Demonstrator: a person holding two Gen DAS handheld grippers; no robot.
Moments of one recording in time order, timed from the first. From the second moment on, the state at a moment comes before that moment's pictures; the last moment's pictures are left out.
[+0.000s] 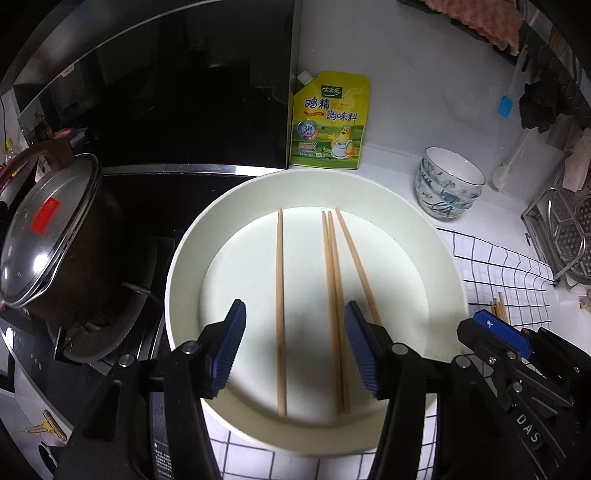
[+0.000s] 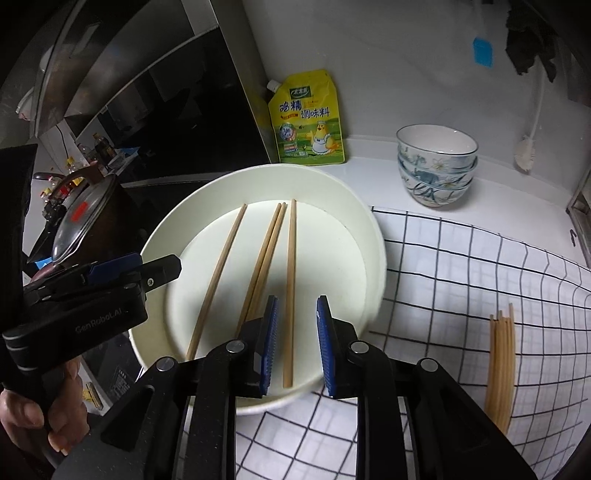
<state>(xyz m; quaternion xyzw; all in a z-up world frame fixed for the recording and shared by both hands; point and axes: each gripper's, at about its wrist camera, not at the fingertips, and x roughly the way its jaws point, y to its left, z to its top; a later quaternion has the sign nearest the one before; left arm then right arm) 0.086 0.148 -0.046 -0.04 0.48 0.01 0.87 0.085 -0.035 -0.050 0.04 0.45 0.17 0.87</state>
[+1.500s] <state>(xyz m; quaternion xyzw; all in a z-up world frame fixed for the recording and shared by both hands) 0.024 -0.073 -0.090 0.00 0.51 -0.09 0.86 -0.008 -0.272 -0.134 0.04 0.51 0.04 0.86</state>
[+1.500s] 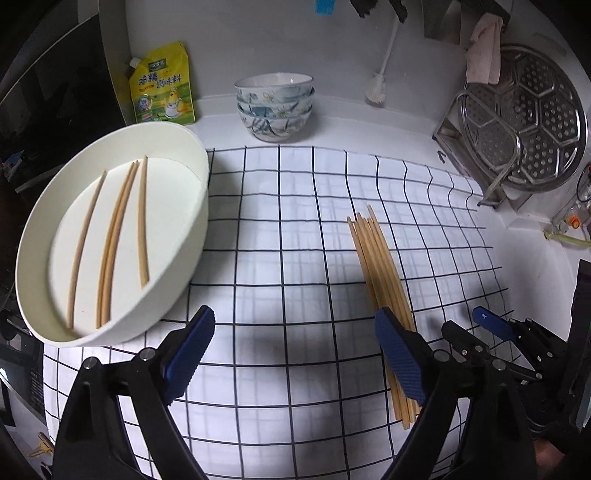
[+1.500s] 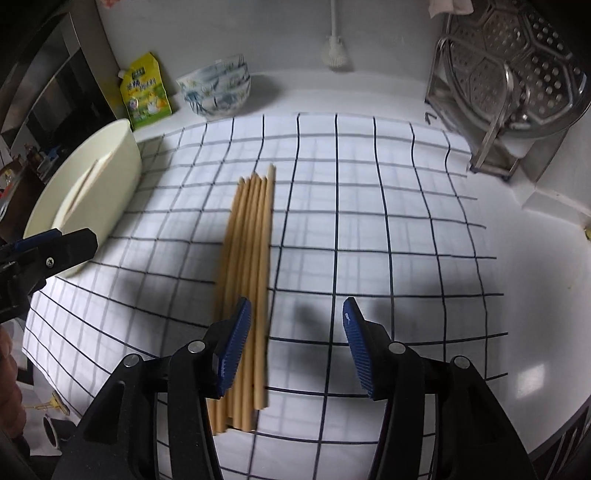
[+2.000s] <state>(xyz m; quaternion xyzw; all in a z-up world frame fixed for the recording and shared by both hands) 0.024 -0.085 -0.128 0.01 0.54 -0.08 0.84 0.004 -0.267 -0.167 0.03 0.51 0.06 0.86</state>
